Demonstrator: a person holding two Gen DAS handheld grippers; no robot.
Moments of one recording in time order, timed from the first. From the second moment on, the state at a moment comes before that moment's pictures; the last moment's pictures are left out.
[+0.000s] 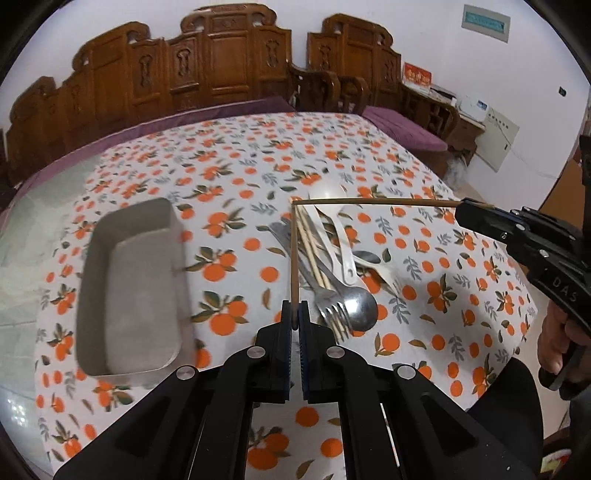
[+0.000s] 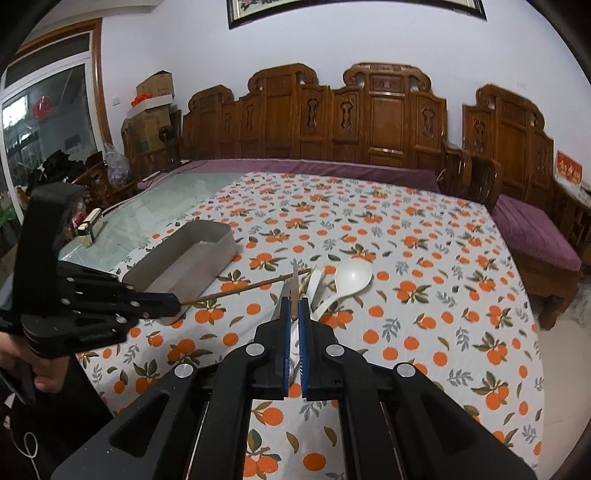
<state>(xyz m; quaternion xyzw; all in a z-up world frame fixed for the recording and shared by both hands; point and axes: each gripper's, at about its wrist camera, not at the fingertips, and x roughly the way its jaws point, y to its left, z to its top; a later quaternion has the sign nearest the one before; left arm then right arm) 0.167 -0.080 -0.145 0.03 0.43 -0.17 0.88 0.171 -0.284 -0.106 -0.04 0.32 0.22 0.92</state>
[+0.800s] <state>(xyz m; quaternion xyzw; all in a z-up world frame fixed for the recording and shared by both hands) 0.134 0.004 -0.066 0.02 0.34 -0.13 0.93 0.159 -0.224 -0.087 -0.09 0.29 0.22 0.93</state>
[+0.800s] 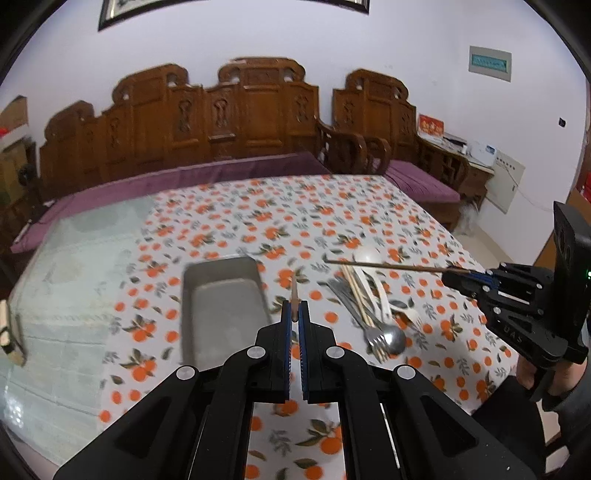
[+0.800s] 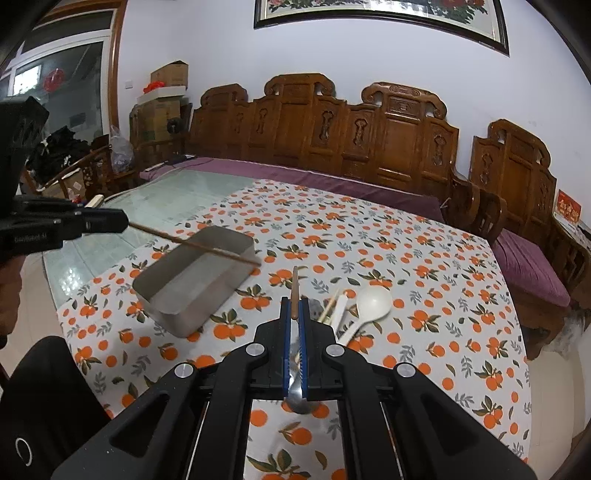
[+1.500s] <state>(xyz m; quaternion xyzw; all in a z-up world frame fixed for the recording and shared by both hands) 0.170 0.060 -0.128 0.06 0.38 -0.03 0.92 0.171 -0.134 -0.071 -0.11 0.28 0.27 0.91</state>
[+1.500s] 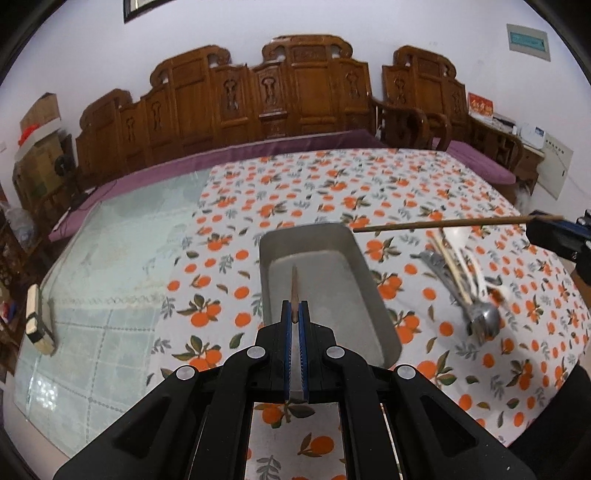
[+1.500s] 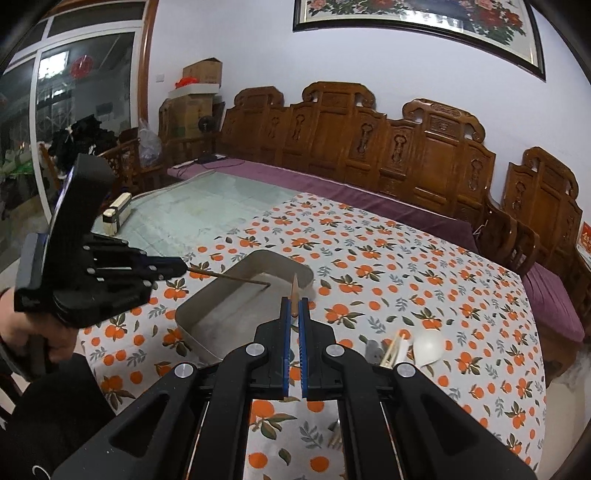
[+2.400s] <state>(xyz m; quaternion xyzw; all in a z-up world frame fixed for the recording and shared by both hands) 0.170 0.095 -0.126 0.02 0.40 -0.04 0.92 0.213 -0.063 -0.121 -0.14 0.32 0.26 0.90</state>
